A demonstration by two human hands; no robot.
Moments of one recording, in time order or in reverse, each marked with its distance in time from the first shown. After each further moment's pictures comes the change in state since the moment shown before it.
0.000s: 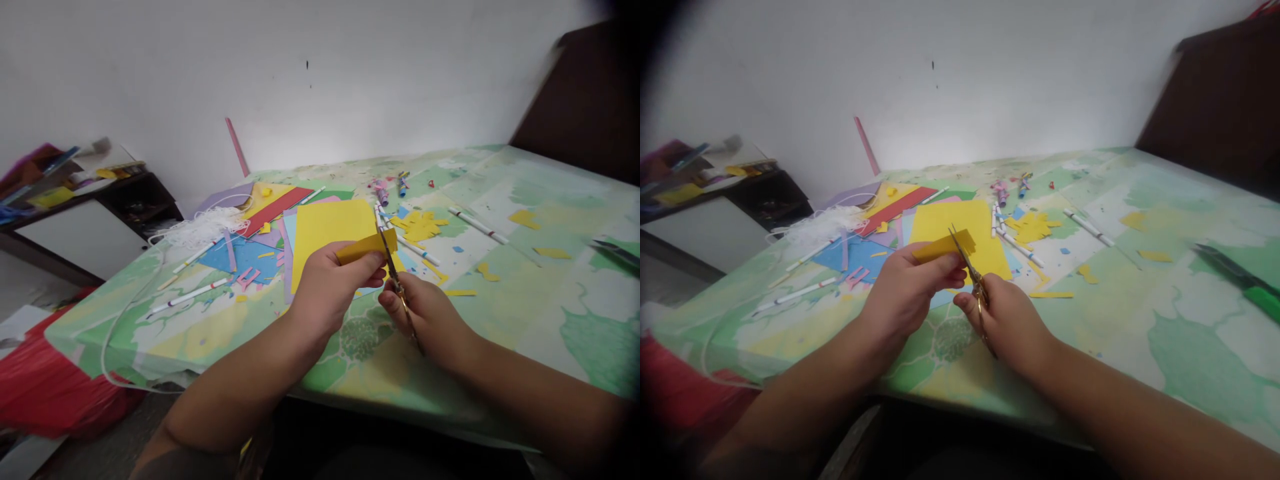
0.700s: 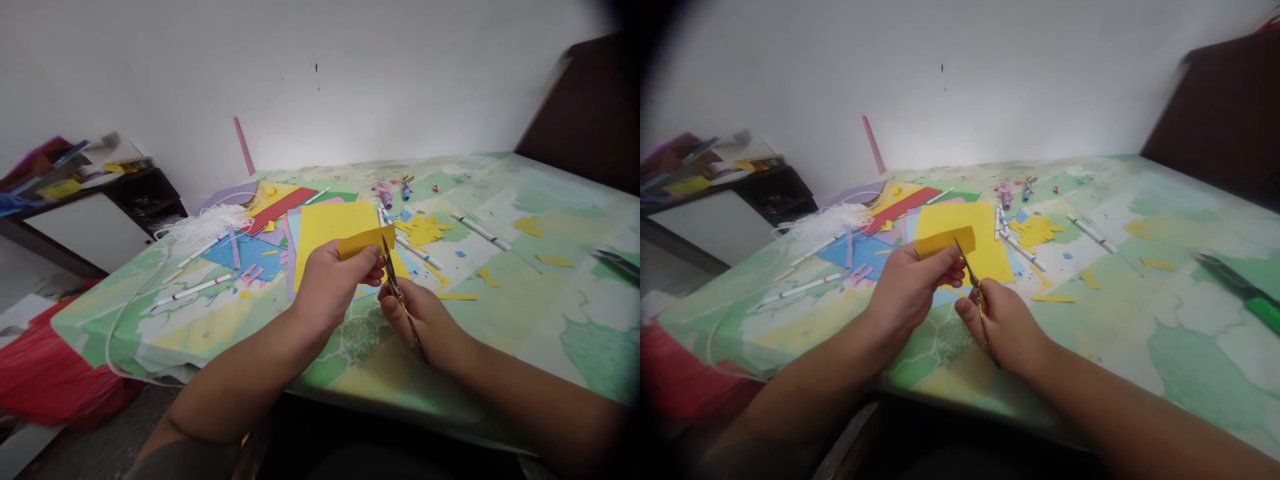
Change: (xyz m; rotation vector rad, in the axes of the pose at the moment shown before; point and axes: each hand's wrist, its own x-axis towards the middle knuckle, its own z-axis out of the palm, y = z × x) left_hand 0.001 -0.001 -0.001 -0.034 0.040 0.069; right_hand -0.003 -0.002 0.004 0.109 -0.046 -0.069
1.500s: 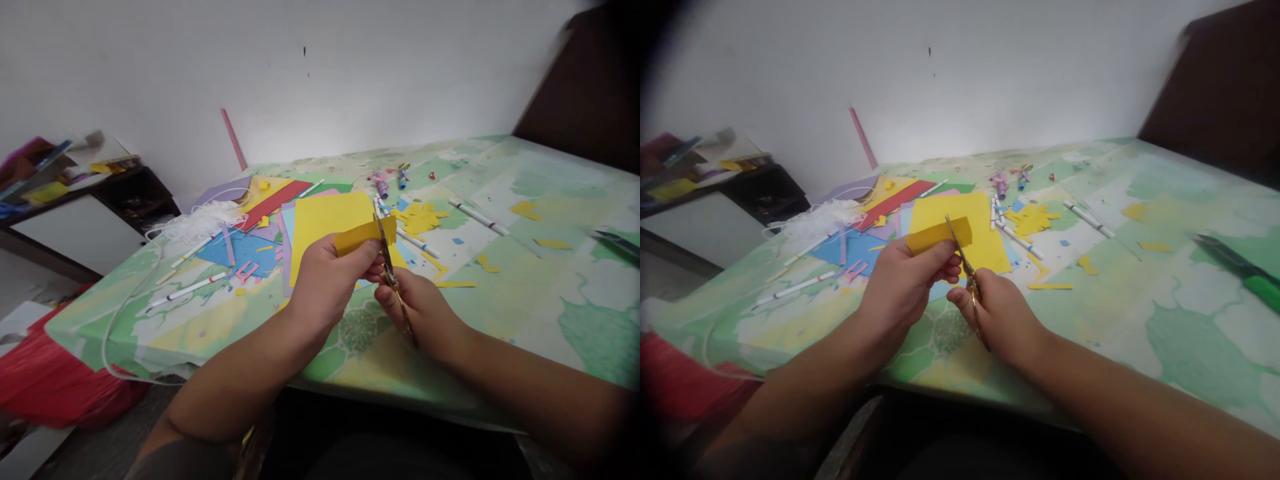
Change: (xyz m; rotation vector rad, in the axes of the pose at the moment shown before) left_hand -0.003 -0.001 0.003 -0.017 -0.012 -0.005; right_hand 0.003 -0.001 0.002 -0.004 0.032 0.043
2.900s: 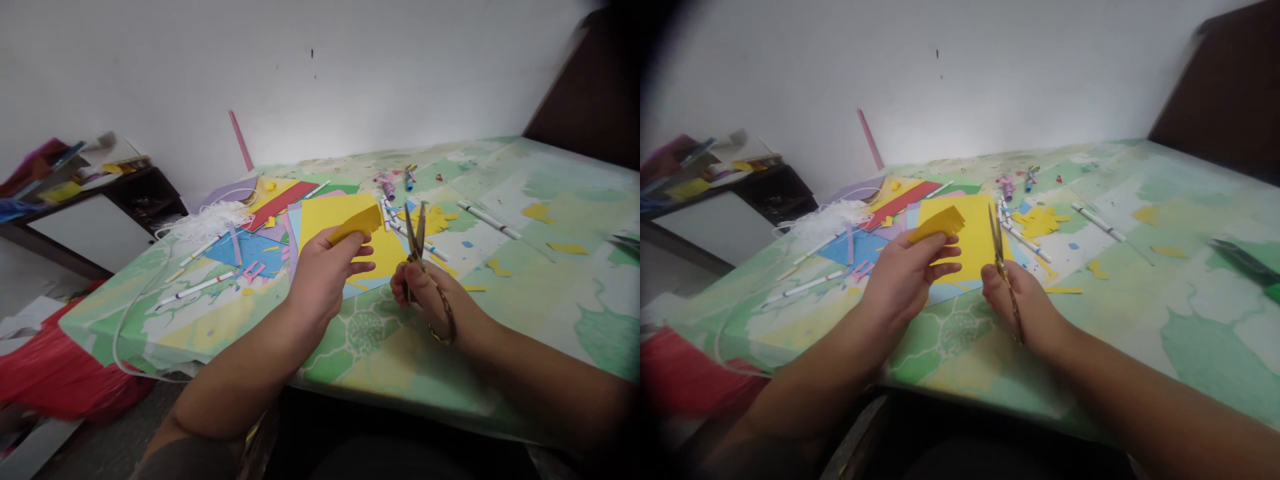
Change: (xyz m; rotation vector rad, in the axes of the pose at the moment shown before) left_hand 0.010 0.002 -0.009 -0.042 0.155 -0.051; right_hand 0.001 0.020 -0.006 0.278 0.005 0.063
